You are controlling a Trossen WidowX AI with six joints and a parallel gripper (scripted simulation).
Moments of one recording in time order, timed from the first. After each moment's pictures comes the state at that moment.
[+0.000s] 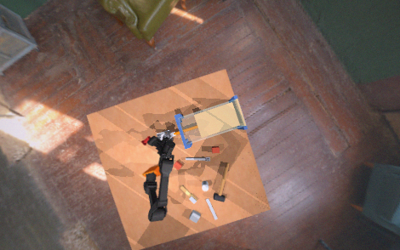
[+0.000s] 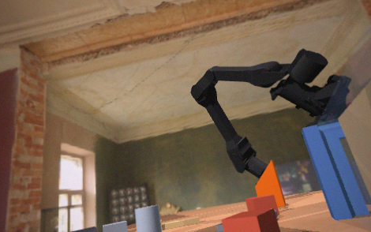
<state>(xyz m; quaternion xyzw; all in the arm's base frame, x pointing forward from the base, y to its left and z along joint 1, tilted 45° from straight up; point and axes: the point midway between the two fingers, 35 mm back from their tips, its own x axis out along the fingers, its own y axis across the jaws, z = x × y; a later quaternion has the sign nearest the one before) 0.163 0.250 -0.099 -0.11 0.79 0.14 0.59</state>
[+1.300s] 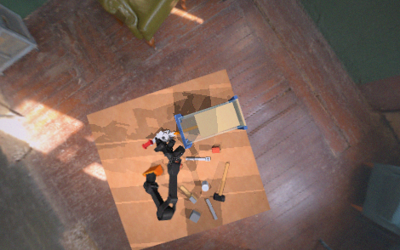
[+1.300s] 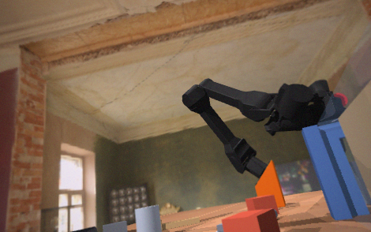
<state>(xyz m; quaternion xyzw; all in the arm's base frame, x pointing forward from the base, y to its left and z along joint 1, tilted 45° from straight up) 0.166 0.251 -0.094 0.14 0.79 0.31 0.51</state>
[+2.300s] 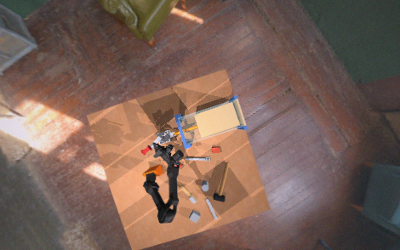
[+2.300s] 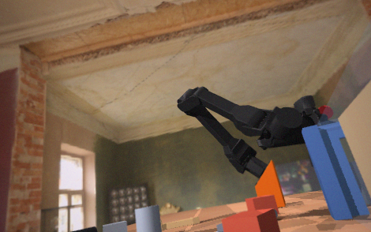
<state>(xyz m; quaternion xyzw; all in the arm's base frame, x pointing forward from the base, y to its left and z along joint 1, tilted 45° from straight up) 0.138 0.212 -0.088 0.17 0.79 0.33 0.50</state>
